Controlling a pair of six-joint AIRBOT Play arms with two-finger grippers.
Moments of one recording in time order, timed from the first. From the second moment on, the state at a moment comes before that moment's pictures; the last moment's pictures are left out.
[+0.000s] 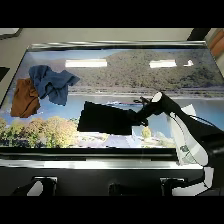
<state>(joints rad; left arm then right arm) 0.41 -0.87 1.28 0.73 -1.07 -1.33 0.17 -1.69 1.23 -0.88 1.20 1.66</state>
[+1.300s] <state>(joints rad) 0.41 -0.87 1.28 0.73 -1.07 -1.28 -0.76 -1.16 1.49 -1.20 1.77 1.86</state>
